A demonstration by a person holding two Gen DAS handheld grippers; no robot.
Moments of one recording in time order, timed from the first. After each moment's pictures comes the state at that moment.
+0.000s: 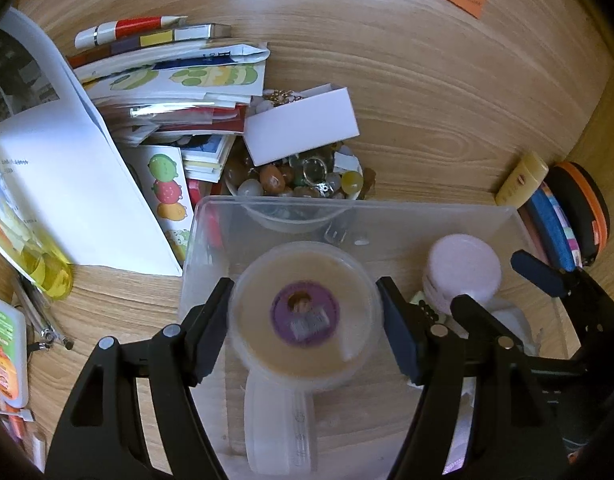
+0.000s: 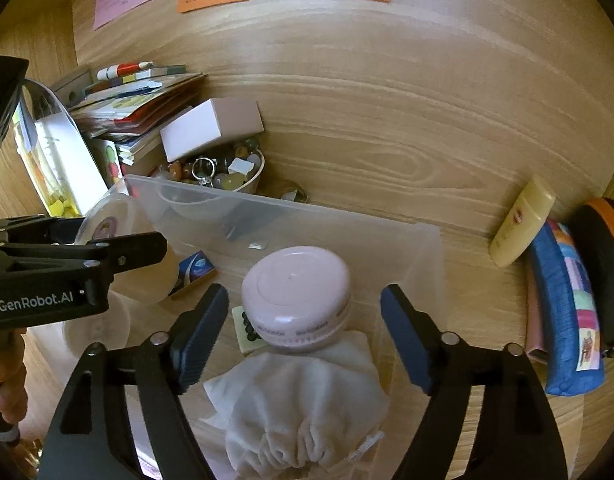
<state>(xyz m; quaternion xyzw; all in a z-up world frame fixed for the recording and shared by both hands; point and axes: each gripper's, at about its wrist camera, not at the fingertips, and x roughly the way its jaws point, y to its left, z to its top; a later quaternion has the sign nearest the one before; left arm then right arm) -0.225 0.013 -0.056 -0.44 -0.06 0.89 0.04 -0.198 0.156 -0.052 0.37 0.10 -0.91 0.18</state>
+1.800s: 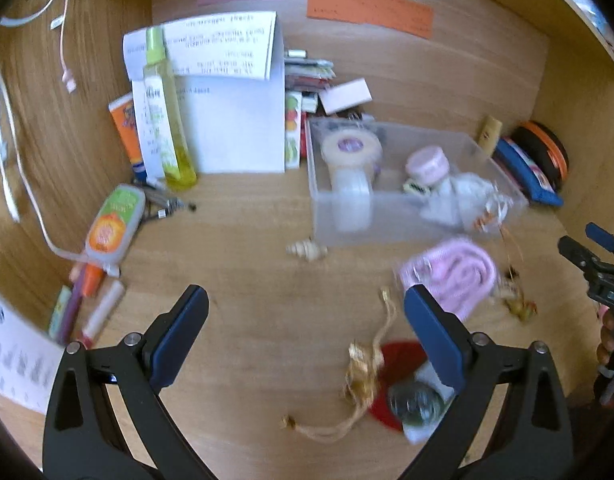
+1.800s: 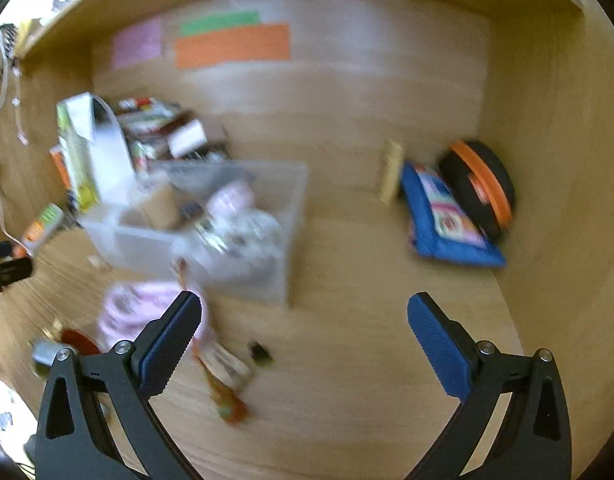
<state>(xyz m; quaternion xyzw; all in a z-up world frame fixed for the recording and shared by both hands) 0.001 -0.032 -0.049 -0.38 -0.03 0.92 -0.01 -0.035 0.262 -0.033 0.32 0.06 -0.94 0.11</state>
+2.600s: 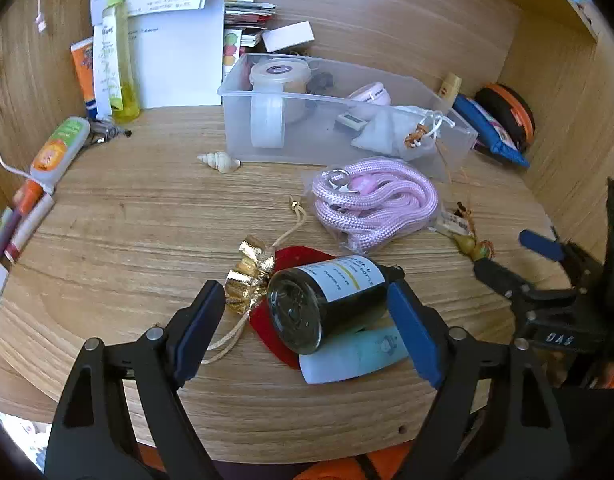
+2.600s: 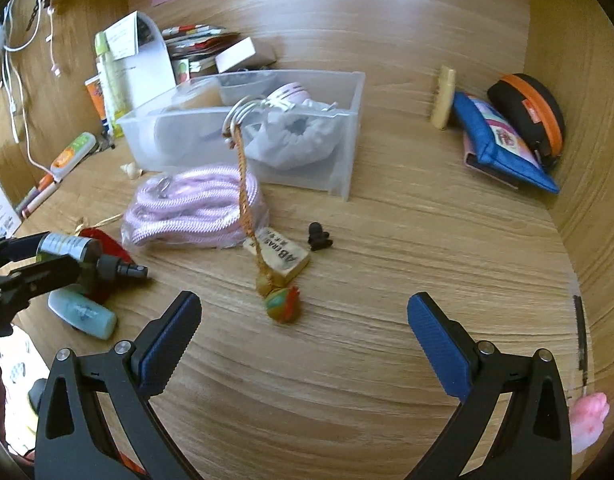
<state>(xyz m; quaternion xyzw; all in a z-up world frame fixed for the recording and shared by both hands) 0.028 0.028 -0.094 -0.41 -0.07 0.91 0.04 -0.006 0.245 -0.093 0.38 0.08 -0.90 0.19</state>
